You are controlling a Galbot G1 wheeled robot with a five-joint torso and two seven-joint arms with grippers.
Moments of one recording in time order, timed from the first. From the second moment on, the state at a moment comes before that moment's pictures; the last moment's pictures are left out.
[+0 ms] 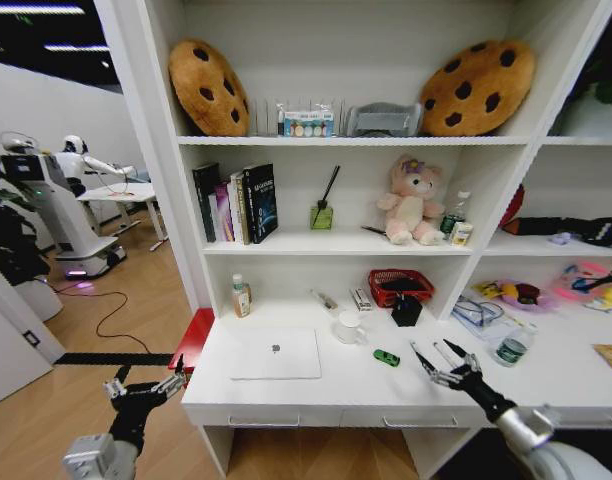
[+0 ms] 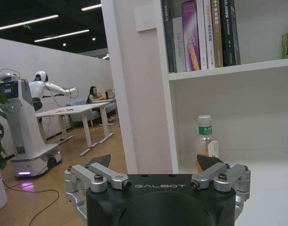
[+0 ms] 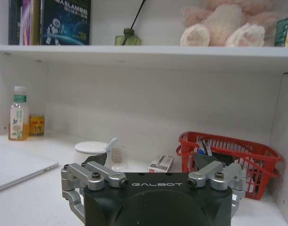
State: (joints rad) left arm 1.95 -1.29 -0.77 -2.50 -0.27 0.24 -0.23; right arm -1.55 0.93 0.90 1.65 0.61 0.18 -0.61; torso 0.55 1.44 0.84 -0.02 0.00
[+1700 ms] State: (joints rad) left arm 1.95 -1.29 -0.77 -2.50 -0.27 0.24 -0.24; right arm -1.29 0.93 0.66 1.34 0.43 0.18 -0.81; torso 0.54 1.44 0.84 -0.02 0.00
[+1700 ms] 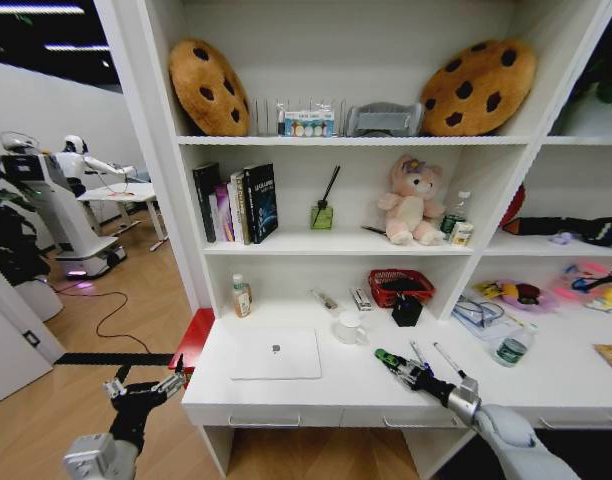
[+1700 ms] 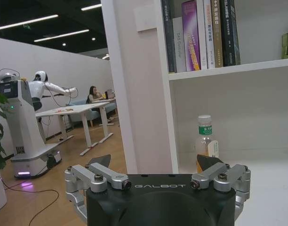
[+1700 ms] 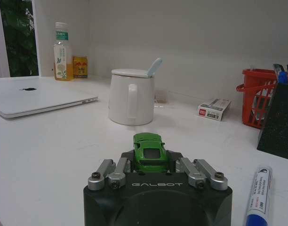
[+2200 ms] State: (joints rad) left arm 1.95 -1.29 -0.77 -2.50 -0.27 0.24 -0.24; right arm -1.26 0.64 0.79 1.65 0.81 0.07 -0.69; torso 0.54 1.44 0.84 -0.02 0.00
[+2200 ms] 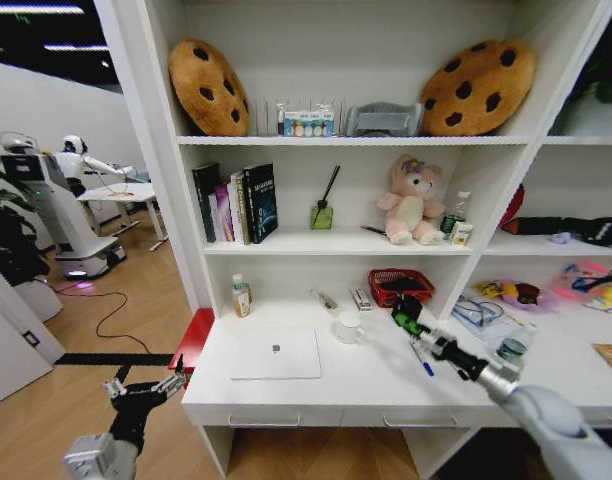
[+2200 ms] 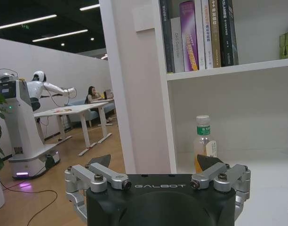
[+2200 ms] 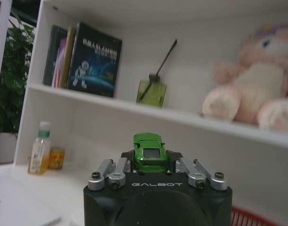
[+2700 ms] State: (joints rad) left arm 1.95 -1.29 -0.77 -2.50 -0.27 0.24 -0.24; right arm -0.28 0.59 0.05 1.34 0.93 -0.11 -0.63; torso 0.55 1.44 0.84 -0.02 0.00
